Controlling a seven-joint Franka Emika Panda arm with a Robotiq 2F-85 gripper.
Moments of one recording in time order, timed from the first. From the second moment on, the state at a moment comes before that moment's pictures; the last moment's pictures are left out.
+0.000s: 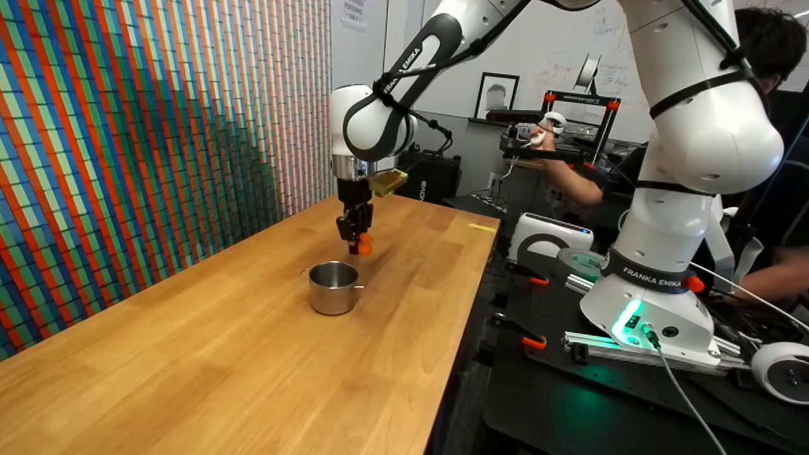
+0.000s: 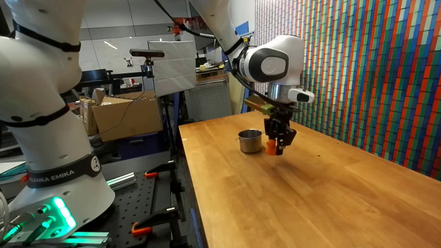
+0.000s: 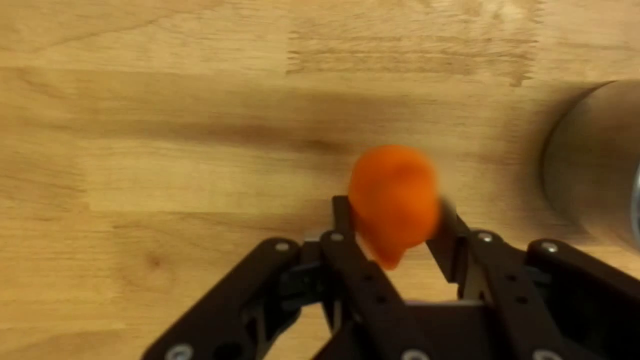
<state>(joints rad) 0.03 0.53 0.08 -2.03 -0.01 2.44 -0.02</state>
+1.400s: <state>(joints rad) 0.11 0.41 0.21 -2.10 0.12 2.44 -0.10</state>
